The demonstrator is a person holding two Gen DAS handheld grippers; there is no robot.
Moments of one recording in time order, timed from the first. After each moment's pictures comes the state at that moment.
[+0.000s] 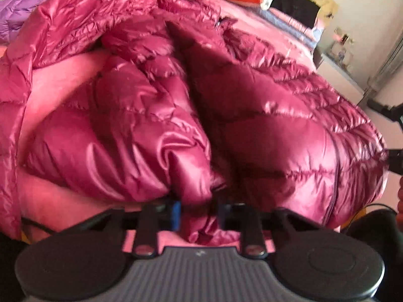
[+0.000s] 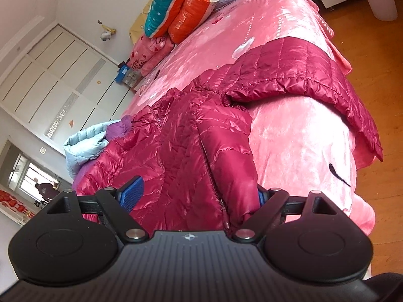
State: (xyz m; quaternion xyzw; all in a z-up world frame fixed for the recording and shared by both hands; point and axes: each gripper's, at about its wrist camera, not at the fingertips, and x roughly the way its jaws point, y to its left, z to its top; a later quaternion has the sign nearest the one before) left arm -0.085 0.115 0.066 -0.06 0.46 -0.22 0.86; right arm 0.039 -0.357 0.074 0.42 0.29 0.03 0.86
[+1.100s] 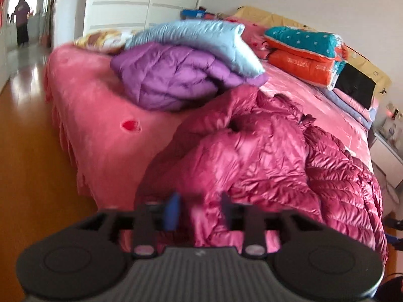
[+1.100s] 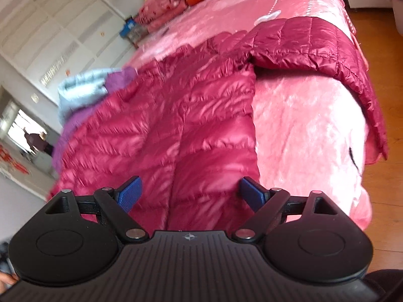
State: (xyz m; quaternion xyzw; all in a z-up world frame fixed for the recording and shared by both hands) left arm -0.101 0.270 0.181 -0.10 0.34 -0.05 0.93; right arm 0.059 -0.328 0.074 0.32 0.39 0.06 0.86
